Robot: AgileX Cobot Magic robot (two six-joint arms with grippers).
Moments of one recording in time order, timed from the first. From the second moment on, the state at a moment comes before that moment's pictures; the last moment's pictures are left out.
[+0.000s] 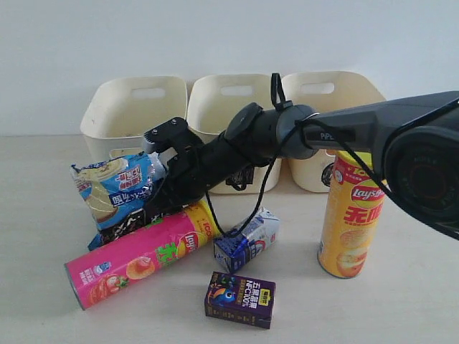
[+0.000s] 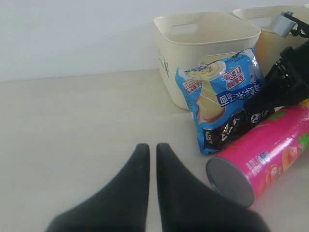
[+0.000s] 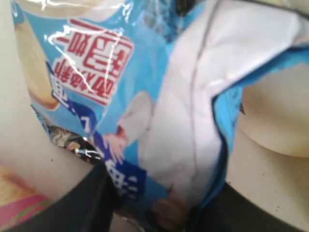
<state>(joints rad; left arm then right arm) -0.06 0.00 0.00 0.02 0.28 0.02 0.61 2.38 -1.81 0.98 0.59 -1.15</state>
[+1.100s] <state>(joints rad) -0.06 0.00 0.00 0.02 0.28 0.02 0.65 2.23 -1.81 0.96 0.59 -1.19</state>
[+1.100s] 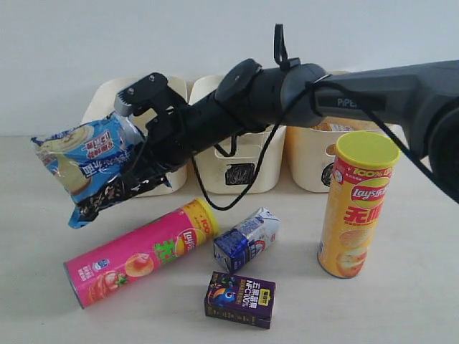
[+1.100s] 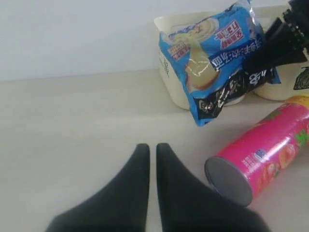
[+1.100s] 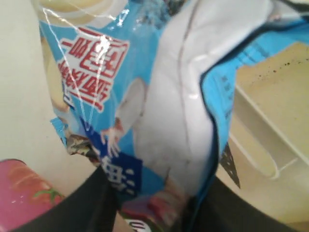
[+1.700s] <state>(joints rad) -0.06 0.00 0.00 0.02 0.28 0.02 0.65 2.01 -1.81 0.61 0.58 -0.68</state>
